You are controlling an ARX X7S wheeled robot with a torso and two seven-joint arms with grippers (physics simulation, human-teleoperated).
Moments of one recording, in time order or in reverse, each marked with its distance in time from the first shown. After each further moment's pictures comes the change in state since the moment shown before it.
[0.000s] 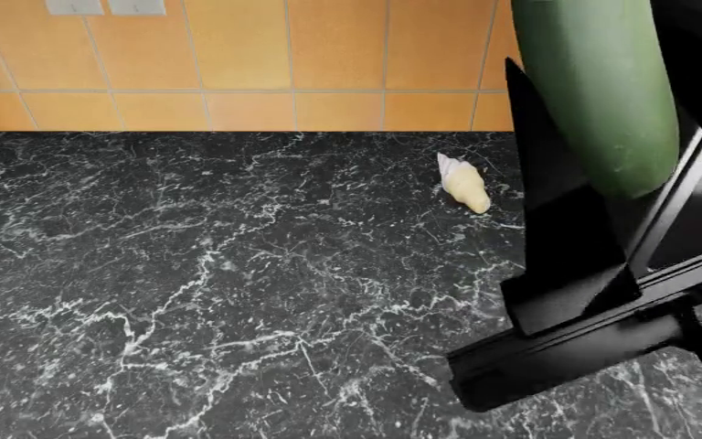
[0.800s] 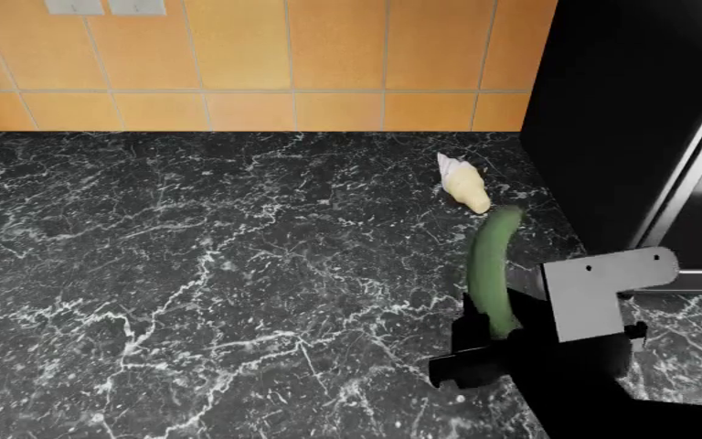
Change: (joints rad) left arm 0.007 0.020 0.007 0.007 0.028 -0.023 -0.002; right arm -1.369 0.056 0.132 0.280 -0.790 -0.108 -0.445
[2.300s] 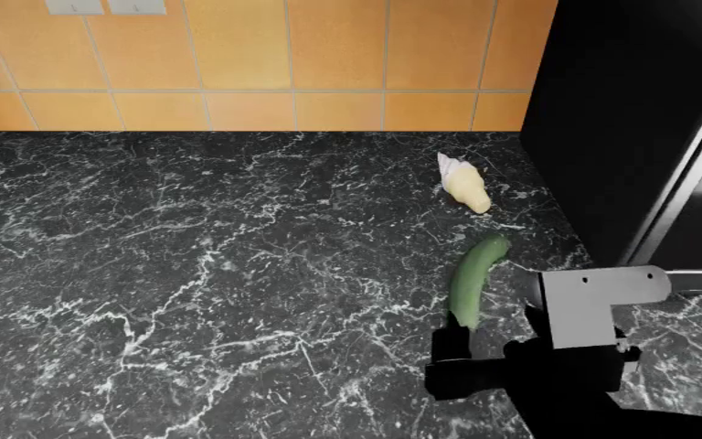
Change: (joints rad) left arm 0.035 0.014 -0.083 0.006 -0.031 -0.048 -0.003; right arm -0.061 -0.036 0.014 0.016 0.054 -0.036 0.073
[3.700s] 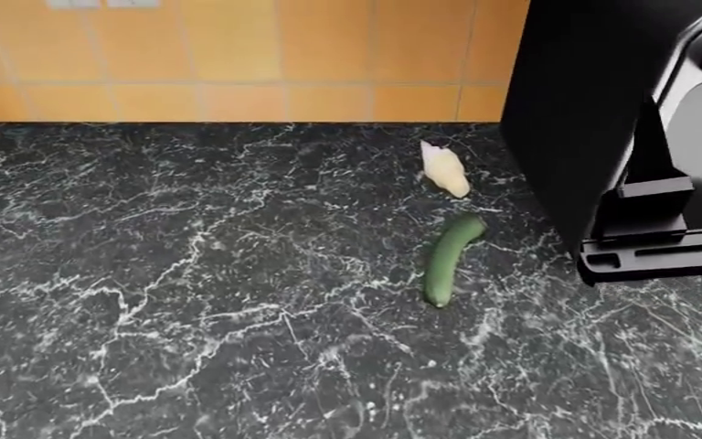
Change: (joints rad) left arm 0.025 0.010 -0.086 0.010 -0.062 -0.035 -0.020; right arm 0.784 0.224 0.215 -0.291 0.410 0.297 0.343
